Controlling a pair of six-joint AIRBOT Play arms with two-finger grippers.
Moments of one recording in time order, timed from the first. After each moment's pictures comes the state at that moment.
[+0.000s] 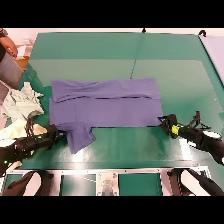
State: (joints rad) left arm 0.46 -0.81 0.14 0.47 -1.05 -1.21; right arm -0.39 -0.98 0.19 -0.36 0.69 1.19
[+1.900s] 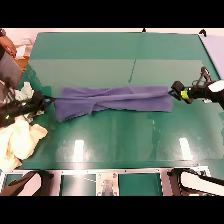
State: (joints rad) left arm 0.34 -1.01 0.67 0.48 -0.94 -1.16; right arm -0.25 -1.33 1.00 -1.02 0.80 1.61
